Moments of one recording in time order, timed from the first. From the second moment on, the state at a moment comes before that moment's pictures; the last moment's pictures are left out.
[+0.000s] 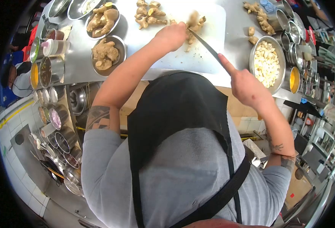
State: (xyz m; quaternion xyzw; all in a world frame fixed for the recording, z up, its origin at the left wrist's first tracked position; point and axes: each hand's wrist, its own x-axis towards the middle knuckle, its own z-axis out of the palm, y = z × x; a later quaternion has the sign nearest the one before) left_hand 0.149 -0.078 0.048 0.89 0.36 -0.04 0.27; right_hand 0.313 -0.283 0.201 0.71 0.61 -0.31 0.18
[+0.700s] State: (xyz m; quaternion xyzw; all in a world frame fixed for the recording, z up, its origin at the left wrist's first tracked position) left_hand 0.074 -0.061 0.029 0.83 0.40 0.00 0.40; right_hand 0.290 -0.253 0.144 0.73 0.60 -0.31 0.12
